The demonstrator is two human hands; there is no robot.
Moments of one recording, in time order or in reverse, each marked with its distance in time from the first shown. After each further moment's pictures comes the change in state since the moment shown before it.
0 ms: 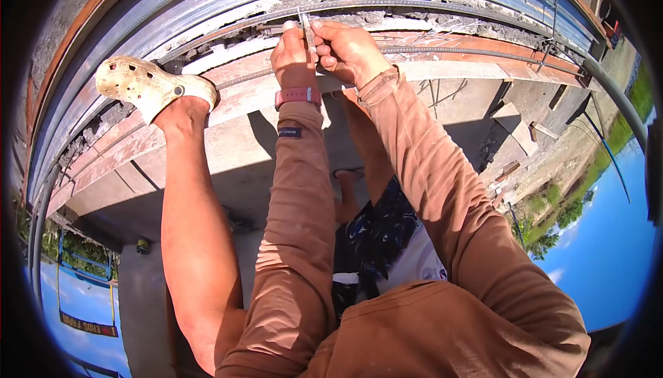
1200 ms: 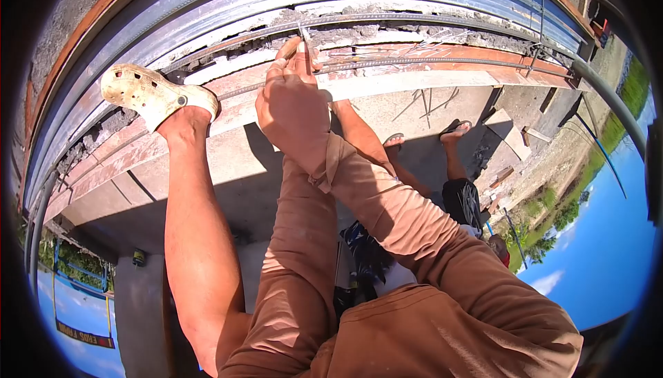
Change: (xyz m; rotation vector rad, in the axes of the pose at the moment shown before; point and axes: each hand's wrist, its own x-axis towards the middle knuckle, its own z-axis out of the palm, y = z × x) left_hand -0.051 0.008 -0.024 -0.010 -0.276 0.299; right_hand 0.001 0.097 0.040 -1.814 0.644 -1.178
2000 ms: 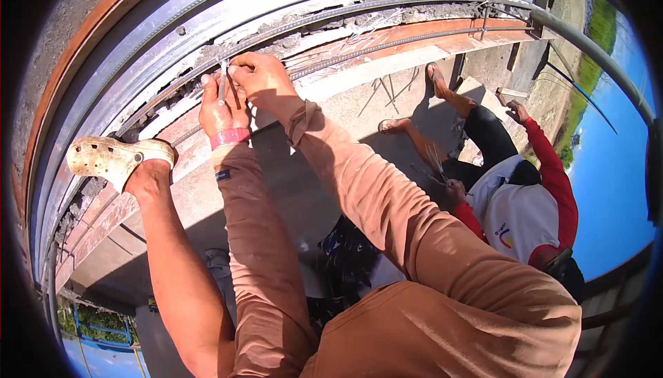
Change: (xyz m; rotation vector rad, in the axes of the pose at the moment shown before) left_hand 0.059 -0.029 -0.008 -0.395 0.222 -0.415; right_hand 0.045 0.070 -0.027 1.109 -0.231 0.569
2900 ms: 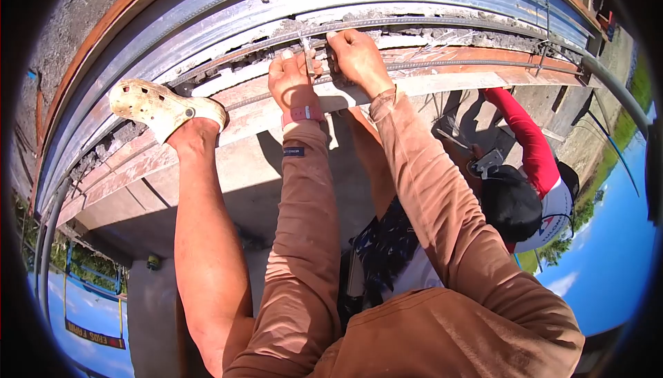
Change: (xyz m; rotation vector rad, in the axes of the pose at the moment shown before) left_hand 0.001 -0.010 0.001 0.152 0.056 0.273; right_hand 0.028 0.011 -0.020 -0.081 0.031 0.037
